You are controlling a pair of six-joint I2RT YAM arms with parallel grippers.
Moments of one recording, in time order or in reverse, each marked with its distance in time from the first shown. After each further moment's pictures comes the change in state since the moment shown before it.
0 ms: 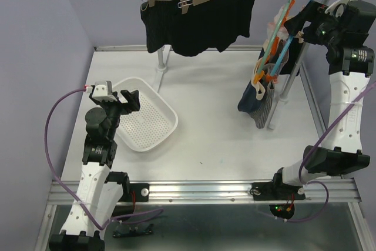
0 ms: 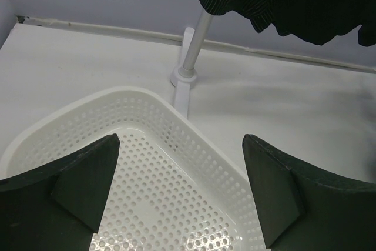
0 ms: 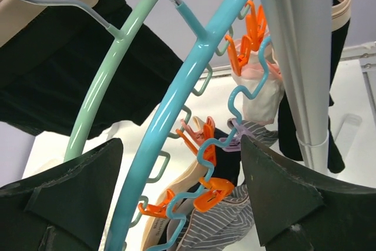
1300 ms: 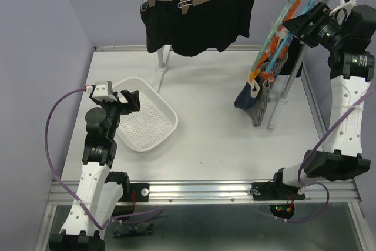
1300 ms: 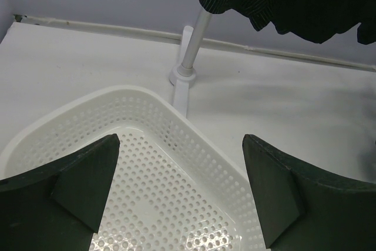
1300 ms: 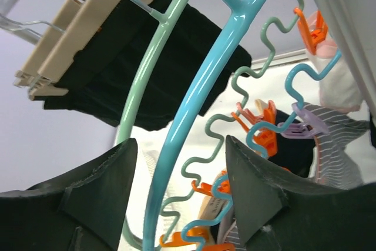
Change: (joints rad) left arm 0.000 0.006 0.000 0.000 0.007 0.000; right arm -0.048 -0.050 -0.115 0.120 -0.225 0.260
